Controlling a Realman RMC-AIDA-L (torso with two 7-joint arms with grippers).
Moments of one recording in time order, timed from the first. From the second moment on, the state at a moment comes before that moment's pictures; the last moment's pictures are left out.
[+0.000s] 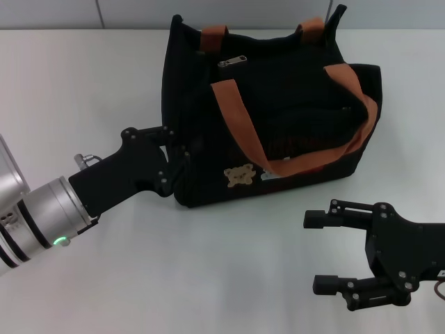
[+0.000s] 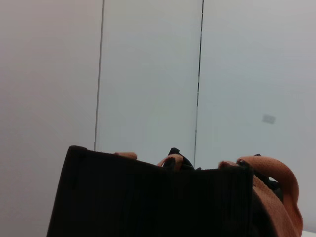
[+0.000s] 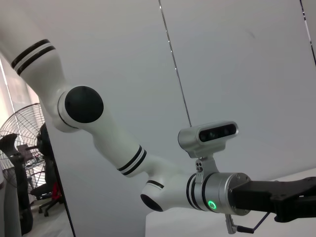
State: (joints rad) left arm -0.48 -2.08 0.73 0.10 1.53 1.51 -0.62; right arm 0.49 2.08 -0.50 -0.44 -2.19 -2.01 1.01
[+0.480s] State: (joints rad) left arm -0.47 -2.08 0.71 0.10 1.53 1.52 -0.61; right arm 0.49 2.08 -0.50 -0.42 -2.19 -1.99 1.01
